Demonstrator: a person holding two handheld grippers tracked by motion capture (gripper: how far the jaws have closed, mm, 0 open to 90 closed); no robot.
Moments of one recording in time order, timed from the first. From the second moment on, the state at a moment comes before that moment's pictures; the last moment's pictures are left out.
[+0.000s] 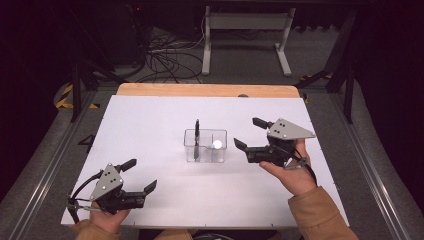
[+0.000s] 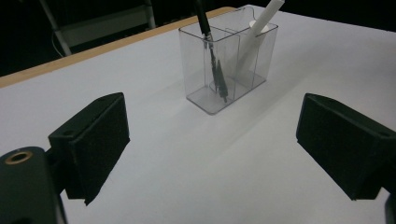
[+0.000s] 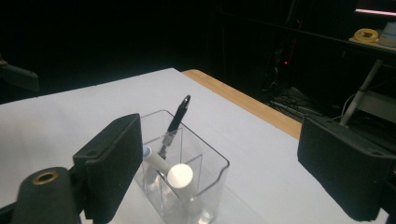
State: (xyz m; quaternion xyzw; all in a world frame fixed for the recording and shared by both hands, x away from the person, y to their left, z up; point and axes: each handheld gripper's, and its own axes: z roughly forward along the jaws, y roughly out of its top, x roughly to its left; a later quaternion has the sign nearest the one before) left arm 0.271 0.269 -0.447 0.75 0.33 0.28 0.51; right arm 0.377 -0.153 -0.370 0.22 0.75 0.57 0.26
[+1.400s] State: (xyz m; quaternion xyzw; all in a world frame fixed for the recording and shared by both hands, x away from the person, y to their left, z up) left arm 0.269 0.272 -0.449 0.74 0.31 0.29 0.52; right arm 0.346 -0.223 -0.481 0.31 0.79 0.50 0.19
